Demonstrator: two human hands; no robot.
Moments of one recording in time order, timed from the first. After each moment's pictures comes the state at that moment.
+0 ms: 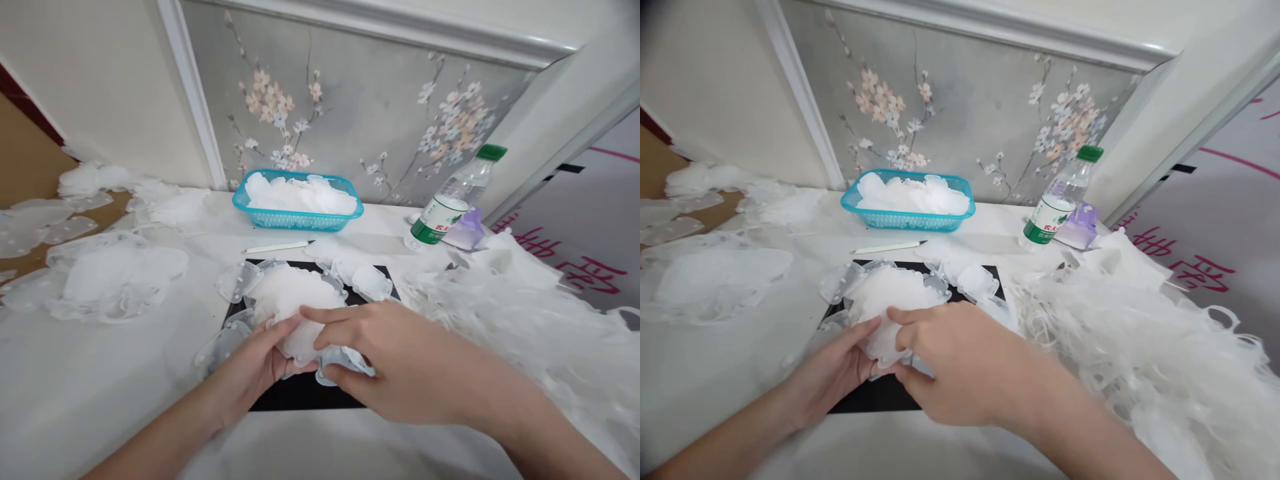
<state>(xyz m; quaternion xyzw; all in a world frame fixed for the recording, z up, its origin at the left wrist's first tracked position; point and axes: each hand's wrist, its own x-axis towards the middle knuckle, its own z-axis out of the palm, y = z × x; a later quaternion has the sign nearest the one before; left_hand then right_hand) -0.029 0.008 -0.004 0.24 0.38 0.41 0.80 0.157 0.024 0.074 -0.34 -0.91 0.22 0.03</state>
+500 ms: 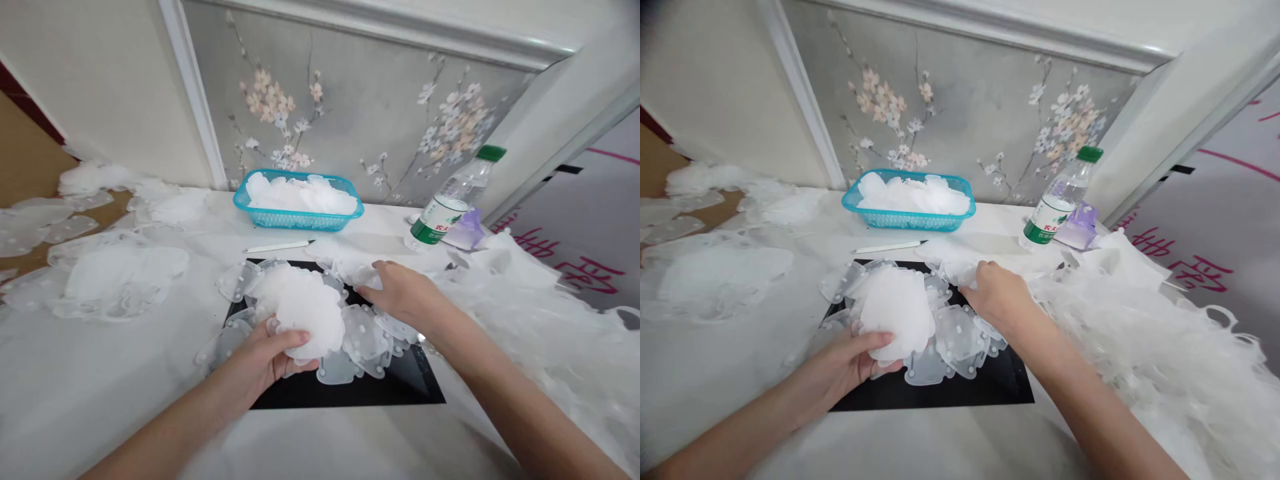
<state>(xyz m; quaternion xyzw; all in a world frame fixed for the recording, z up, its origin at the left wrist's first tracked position) -0.025 0.008 0.003 0.25 0.46 0.37 0.76 0.180 0.082 0.025 -0.70 -0.70 0.08 -0.05</state>
